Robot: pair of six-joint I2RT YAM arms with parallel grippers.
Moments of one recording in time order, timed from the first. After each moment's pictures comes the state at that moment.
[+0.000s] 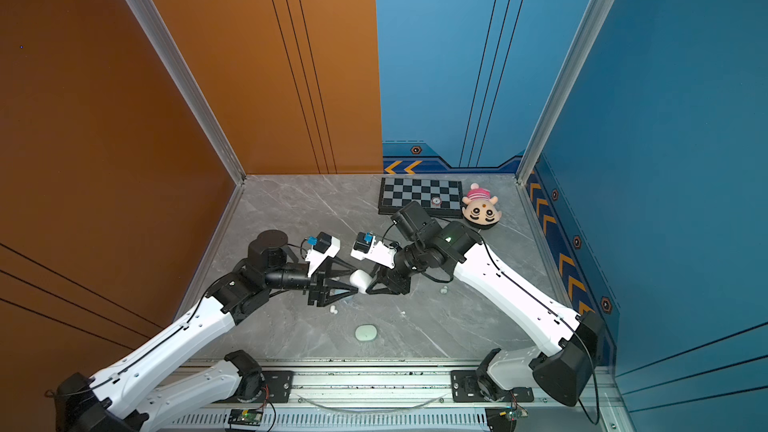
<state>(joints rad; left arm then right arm) -0.59 0.97 0.76 -0.17 0.88 -0.03 0.76 1.36 1.40 -1.03 -0.63 -0.42</state>
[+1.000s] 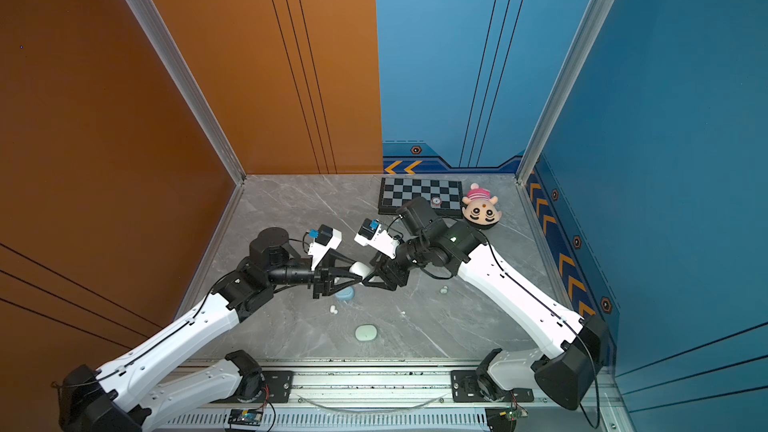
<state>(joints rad) -0.60 1.00 0.77 -0.02 0.84 -0.16 0.69 1.31 1.34 -0.85 -0.65 -0.23</state>
